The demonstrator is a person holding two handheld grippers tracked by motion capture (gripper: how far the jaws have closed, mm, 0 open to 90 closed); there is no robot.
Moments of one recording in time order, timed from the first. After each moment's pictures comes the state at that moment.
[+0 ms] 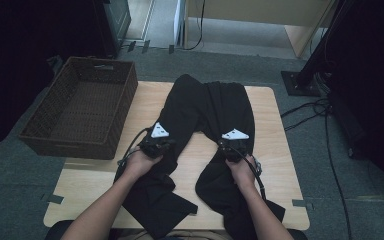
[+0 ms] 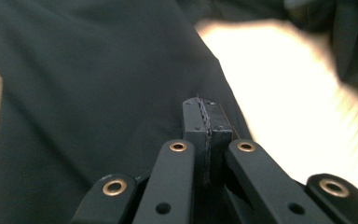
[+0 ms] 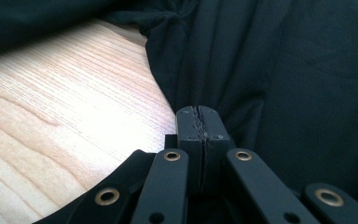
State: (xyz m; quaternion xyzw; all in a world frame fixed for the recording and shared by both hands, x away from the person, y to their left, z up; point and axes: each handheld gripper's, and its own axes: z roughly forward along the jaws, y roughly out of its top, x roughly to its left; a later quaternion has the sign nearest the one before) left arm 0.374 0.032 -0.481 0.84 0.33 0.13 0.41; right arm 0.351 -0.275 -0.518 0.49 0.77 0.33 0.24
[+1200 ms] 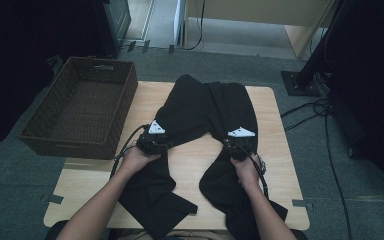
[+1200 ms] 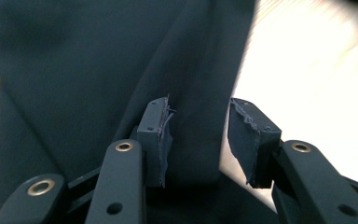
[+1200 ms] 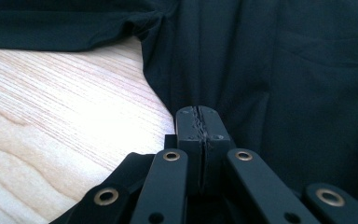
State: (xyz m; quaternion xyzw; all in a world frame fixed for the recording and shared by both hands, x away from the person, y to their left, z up) left arm 0.389 0.032 -0.507 0.87 0.33 0.12 0.36; right arm 0.357 -0.292 -0.516 0.51 0.76 0.33 0.23
